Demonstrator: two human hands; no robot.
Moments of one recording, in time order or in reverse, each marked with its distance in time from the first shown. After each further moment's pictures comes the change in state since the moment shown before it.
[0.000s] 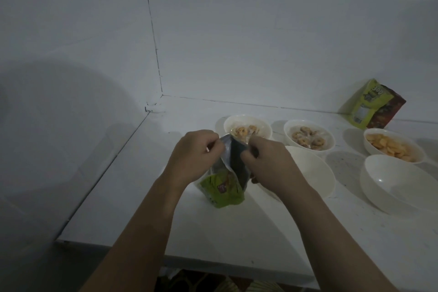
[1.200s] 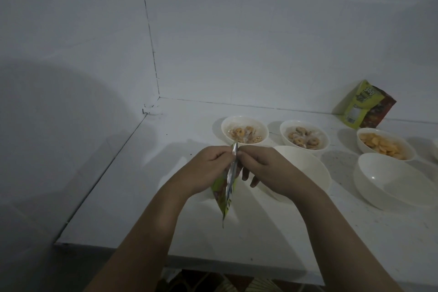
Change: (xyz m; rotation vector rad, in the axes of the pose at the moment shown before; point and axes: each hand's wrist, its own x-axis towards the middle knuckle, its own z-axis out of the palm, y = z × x) left_hand -0.014 0.008 0.012 -0.353 -0.331 -0.092; right_hand -0.010 0.003 -0.010 0.321 -0.313 -0.110
